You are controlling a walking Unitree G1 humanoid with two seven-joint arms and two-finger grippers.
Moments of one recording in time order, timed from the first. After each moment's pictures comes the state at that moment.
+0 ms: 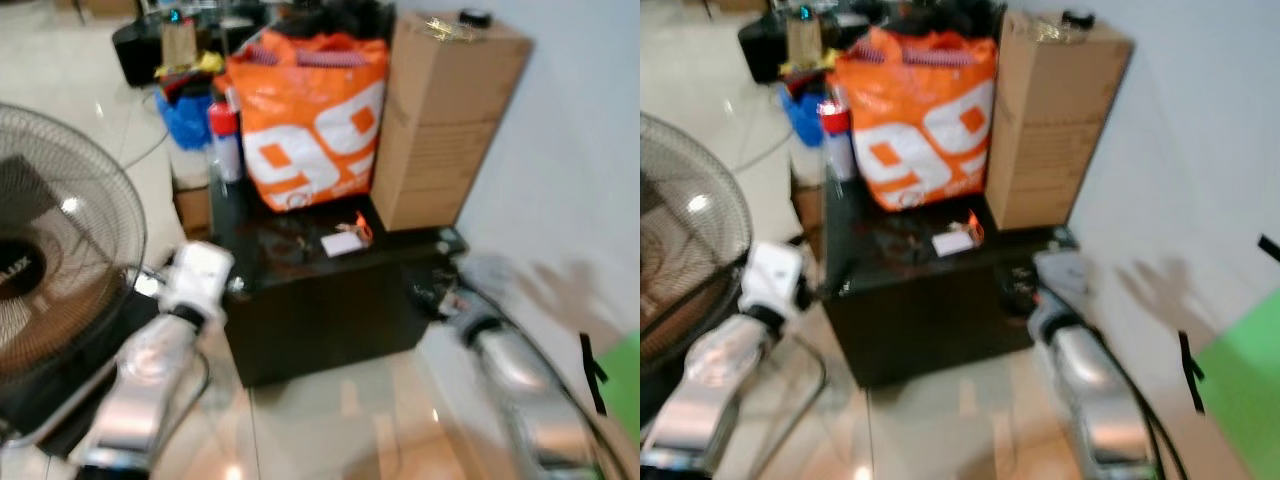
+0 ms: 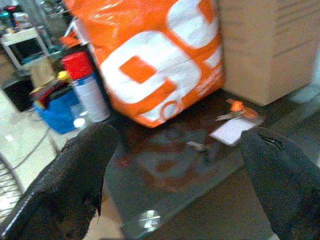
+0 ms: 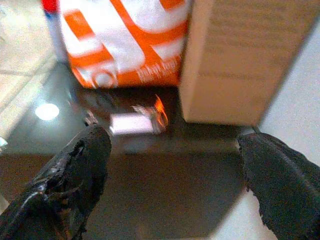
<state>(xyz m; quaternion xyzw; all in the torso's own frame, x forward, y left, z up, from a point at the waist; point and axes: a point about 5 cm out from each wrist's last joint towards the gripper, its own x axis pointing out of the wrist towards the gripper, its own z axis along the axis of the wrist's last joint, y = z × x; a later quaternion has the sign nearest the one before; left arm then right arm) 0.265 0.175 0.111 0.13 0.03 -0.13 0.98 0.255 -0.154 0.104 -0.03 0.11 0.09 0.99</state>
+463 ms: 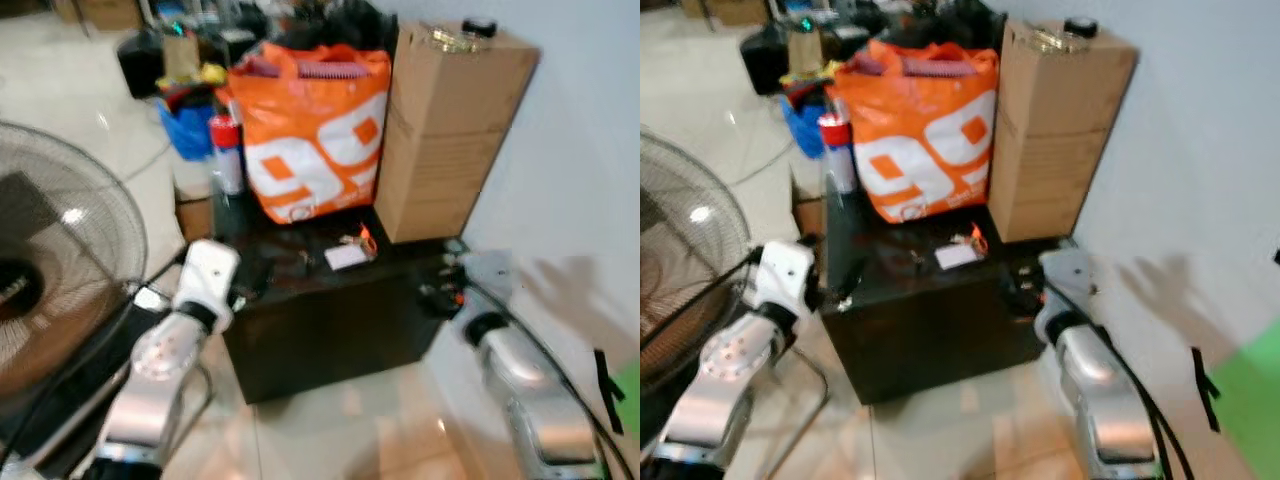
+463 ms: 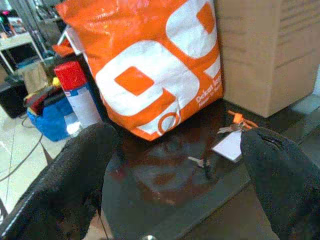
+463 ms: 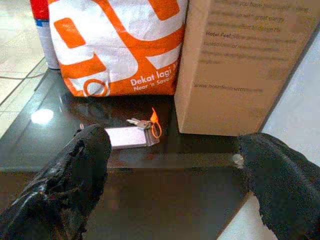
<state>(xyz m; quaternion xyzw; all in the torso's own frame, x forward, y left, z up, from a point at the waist) 0.268 0.166 0.108 0.12 0.03 -0.14 0.98 0.256 -0.161 0.105 -0.04 0.11 0.08 0.99</state>
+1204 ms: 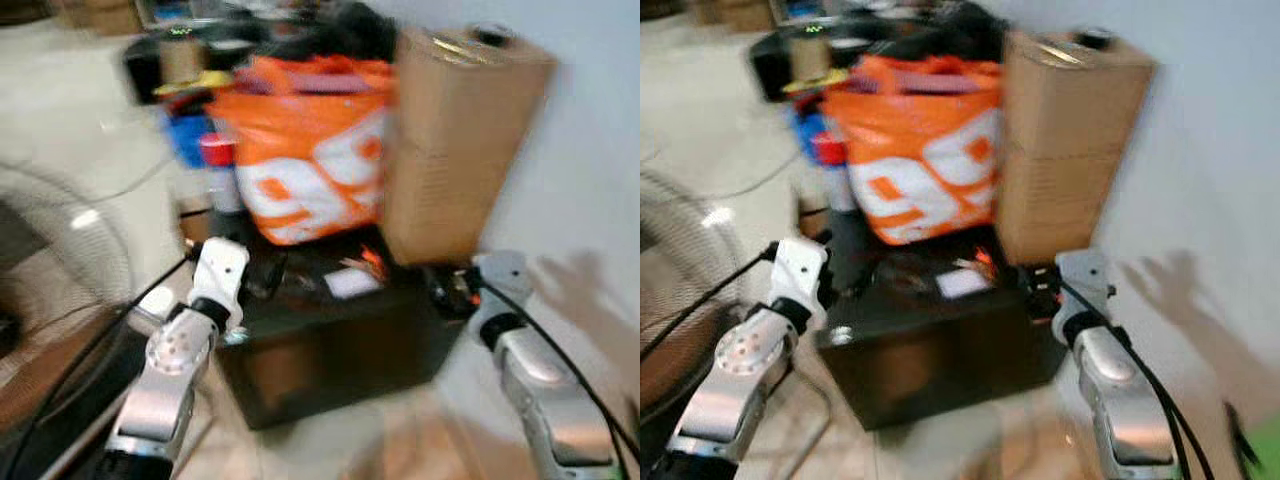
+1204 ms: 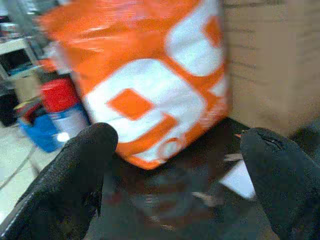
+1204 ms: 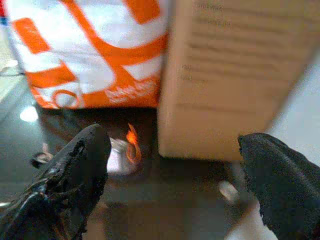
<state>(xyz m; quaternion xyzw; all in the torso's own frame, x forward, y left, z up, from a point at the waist) 0.272 0.152 0.113 0.11 0.02 -0.16 0.98 0.254 -0.176 0.105 -0.05 0.12 0.07 0.99</state>
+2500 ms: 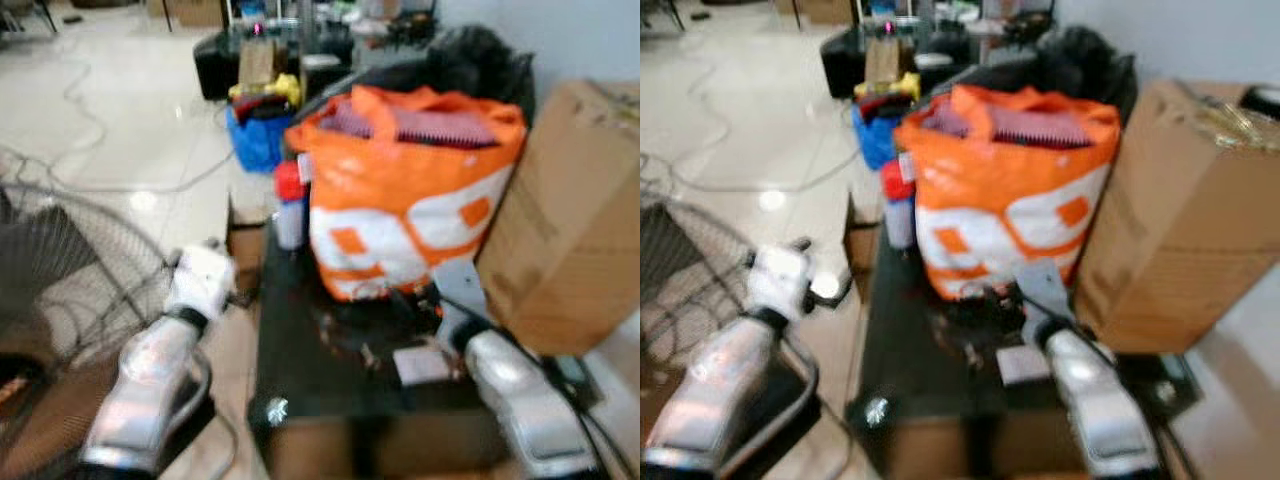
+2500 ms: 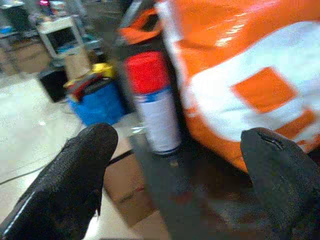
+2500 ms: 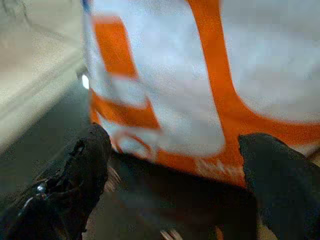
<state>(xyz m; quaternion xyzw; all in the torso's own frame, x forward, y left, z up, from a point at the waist) 0.262 0.160 0.103 0.13 0.04 -0.18 0.98 0.256 -0.162 0.077 -0.12 0.17 0.15 0.97</state>
